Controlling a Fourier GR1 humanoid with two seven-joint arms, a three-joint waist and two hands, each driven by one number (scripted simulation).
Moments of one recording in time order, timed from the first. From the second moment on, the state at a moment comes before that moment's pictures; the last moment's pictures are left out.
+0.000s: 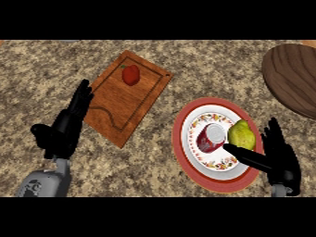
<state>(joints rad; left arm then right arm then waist) -0.15 0.12 -0.10 -1.55 0.01 0.12 0.09 0.08 -0.06 0.02 -1.62 0.00 -0.39 0.42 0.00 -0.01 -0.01</state>
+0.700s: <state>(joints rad) -0.14 0.09 -0.08 -1.54 -0.01 0.10 0.08 0.00 -0.07 0.09 -1.50 0.09 -0.33 0.27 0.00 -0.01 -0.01</state>
